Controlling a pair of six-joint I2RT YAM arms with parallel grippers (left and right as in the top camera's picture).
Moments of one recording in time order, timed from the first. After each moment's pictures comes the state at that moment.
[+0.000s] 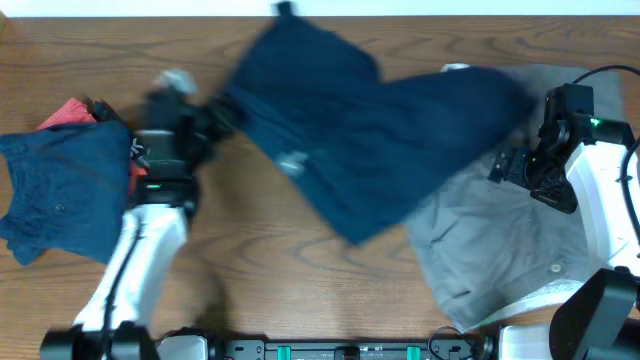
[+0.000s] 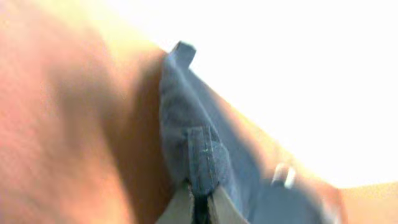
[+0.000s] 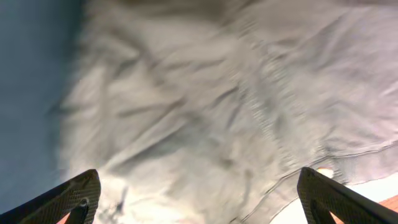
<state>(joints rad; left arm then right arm) 0.03 1.36 0.82 0.18 0.26 -0.76 -0.17 1.59 1.25 -1.14 0.08 0.33</state>
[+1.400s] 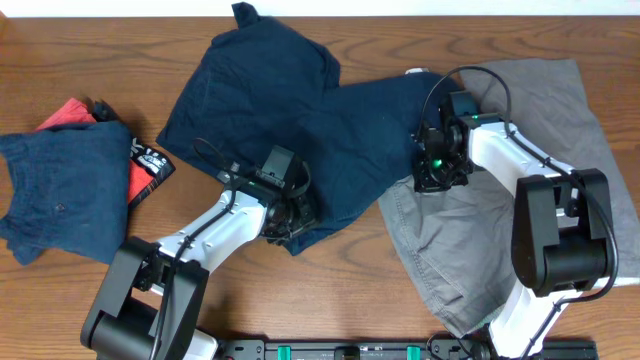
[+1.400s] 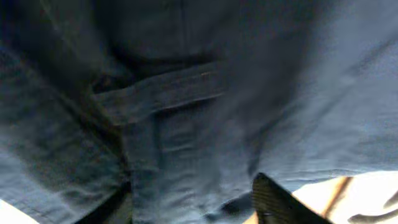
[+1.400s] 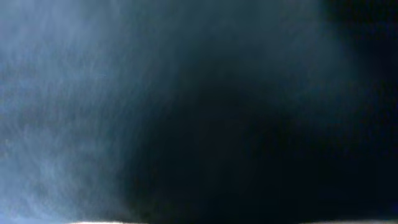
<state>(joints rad) -0.45 1.64 0.81 -0.51 0.32 -0.89 0.14 1.97 1.21 -0.78 -0.29 0.00</state>
